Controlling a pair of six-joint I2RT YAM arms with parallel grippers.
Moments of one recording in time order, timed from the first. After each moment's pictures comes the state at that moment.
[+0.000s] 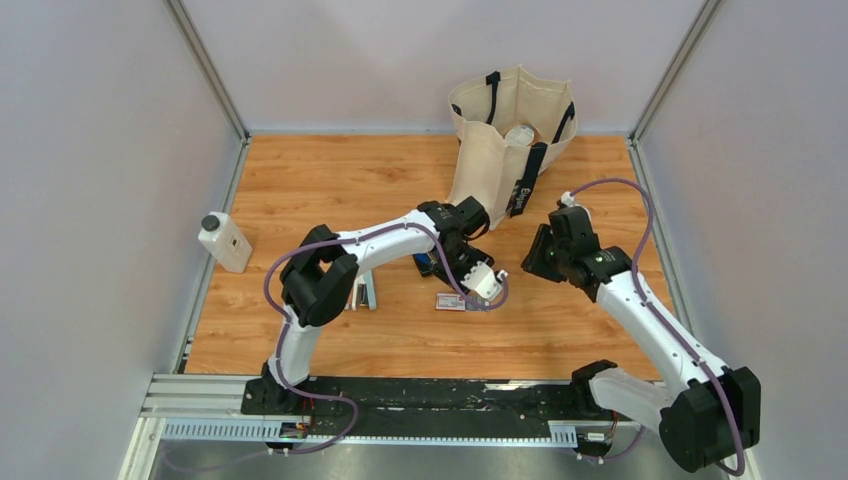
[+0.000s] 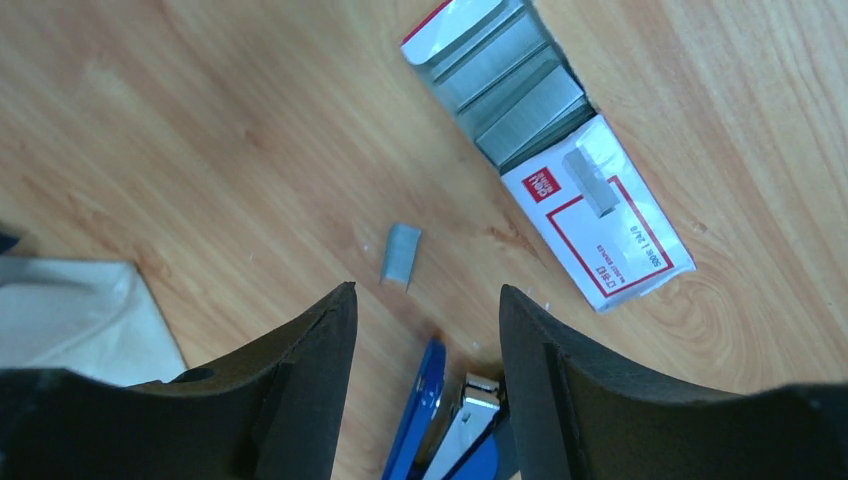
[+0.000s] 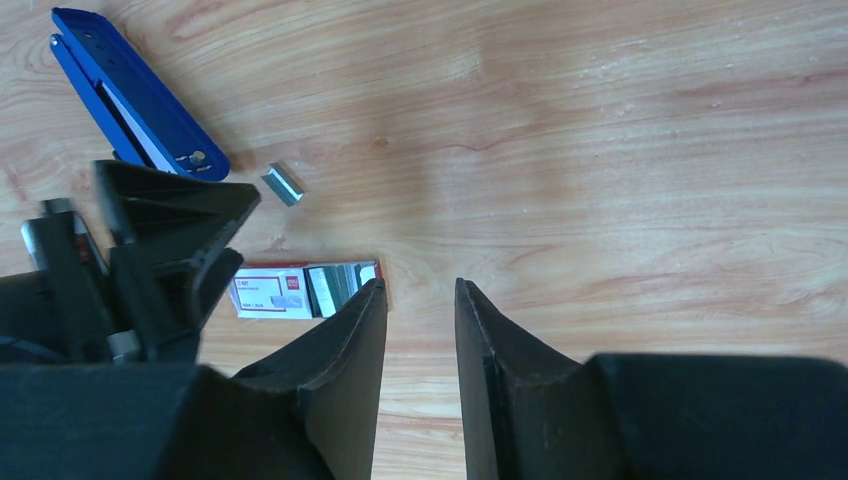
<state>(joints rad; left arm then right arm) -0.90 2.04 1.63 -0.87 0.33 1.39 0.36 1.08 0.83 -0.62 0.06 0.62</state>
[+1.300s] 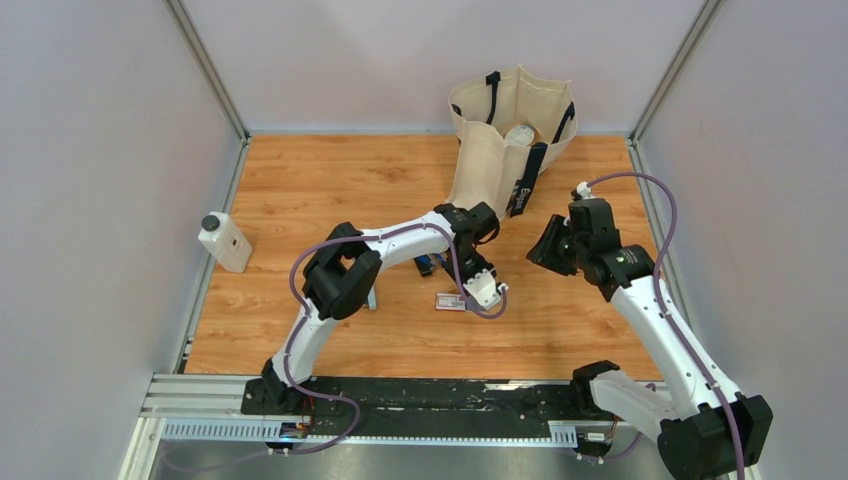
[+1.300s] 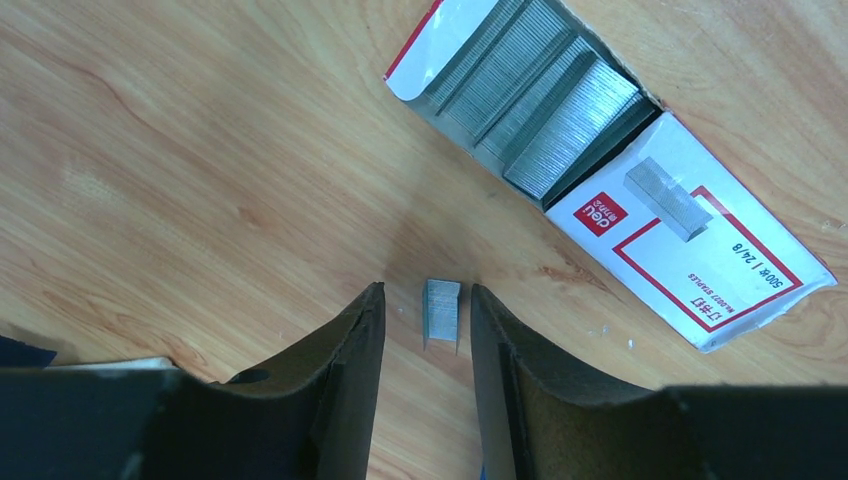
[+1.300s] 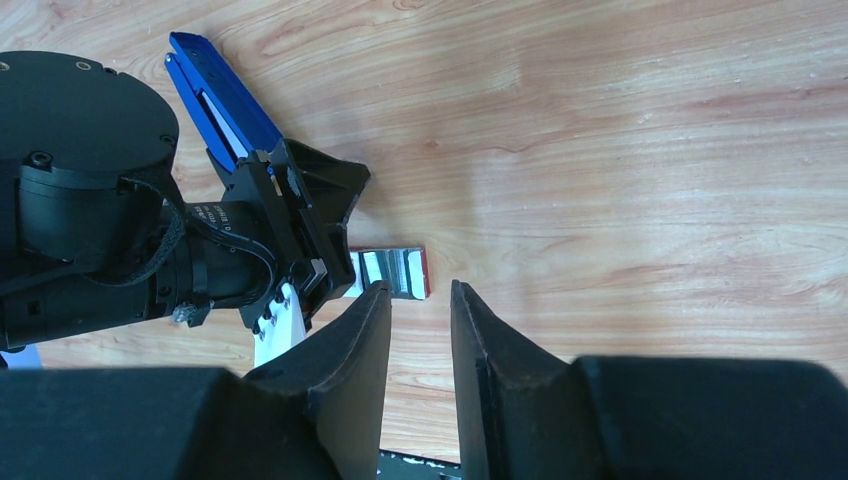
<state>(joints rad) -0.91 2.21 1.75 -0.91 0.30 1.63 0.29 1.00 0.92 -0.73 -0.05 0.61</state>
